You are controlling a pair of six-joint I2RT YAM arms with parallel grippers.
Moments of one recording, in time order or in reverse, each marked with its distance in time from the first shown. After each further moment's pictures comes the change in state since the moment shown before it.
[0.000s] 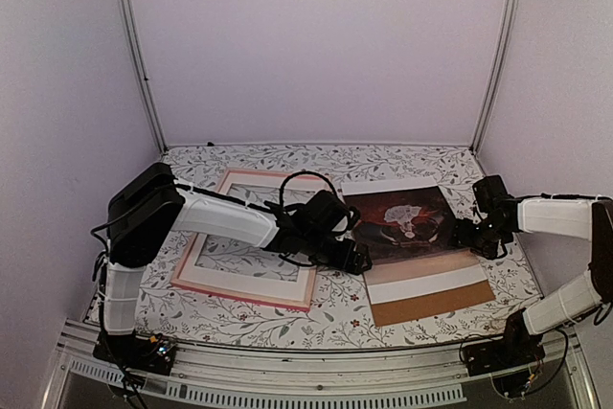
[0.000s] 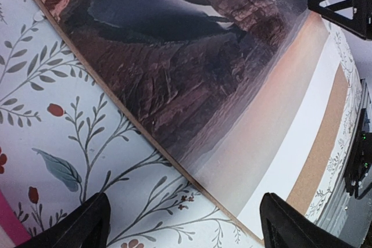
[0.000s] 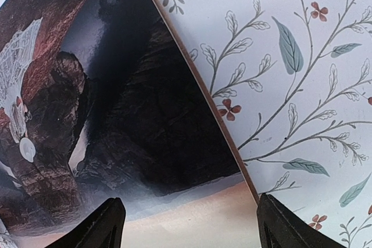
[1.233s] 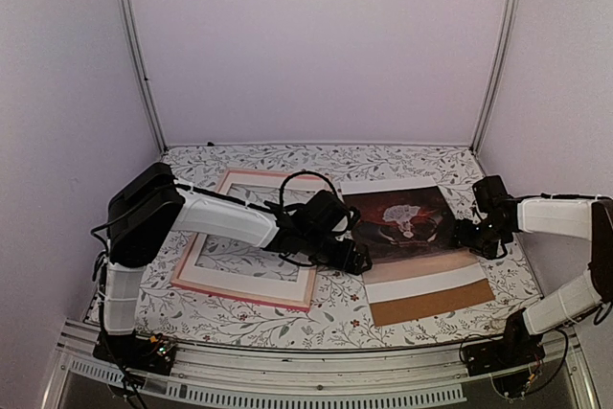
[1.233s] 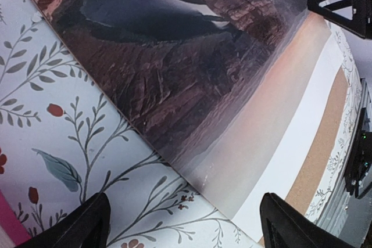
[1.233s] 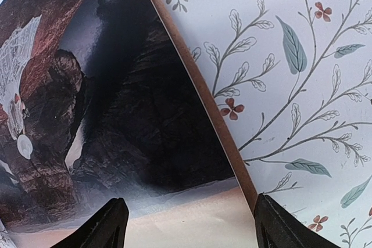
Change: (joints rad) left arm 0.000 0.000 0.000 0.000 0.002 0.003; right arm 0.001 0.003 0.000 0.001 -0.004 -0.012
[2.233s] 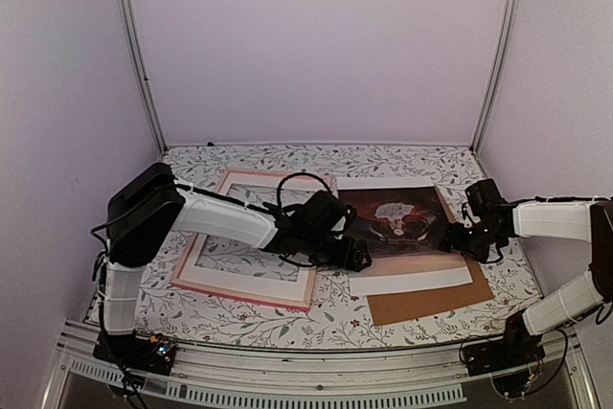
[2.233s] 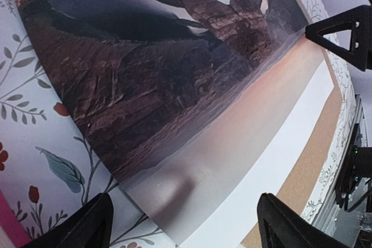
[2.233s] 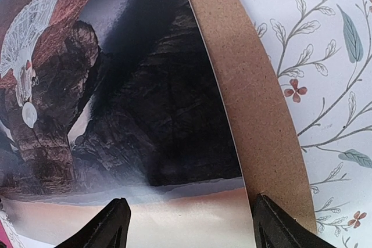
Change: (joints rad) left arm 0.005 0.000 -0.016 0.034 -0.019 -0.072; right arm 0.068 0.001 -0.027 0.046 -0.082 0.013
